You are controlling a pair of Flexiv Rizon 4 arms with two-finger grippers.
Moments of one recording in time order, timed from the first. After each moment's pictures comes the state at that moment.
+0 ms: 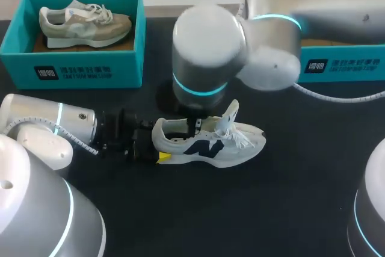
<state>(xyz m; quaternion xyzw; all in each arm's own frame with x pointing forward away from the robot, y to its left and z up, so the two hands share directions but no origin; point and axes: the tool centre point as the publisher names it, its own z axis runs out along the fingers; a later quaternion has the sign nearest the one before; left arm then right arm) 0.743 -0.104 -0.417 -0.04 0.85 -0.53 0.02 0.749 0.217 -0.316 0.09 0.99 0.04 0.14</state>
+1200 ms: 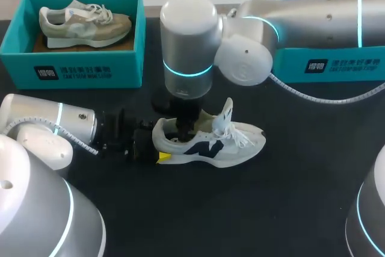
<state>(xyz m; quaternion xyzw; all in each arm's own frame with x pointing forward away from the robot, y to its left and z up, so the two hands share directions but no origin) 0.743 -0.105 -0.417 -0.04 0.85 -0.53 0.02 0.756 0.232 -0.380 0.14 0.99 0.02 0.01</state>
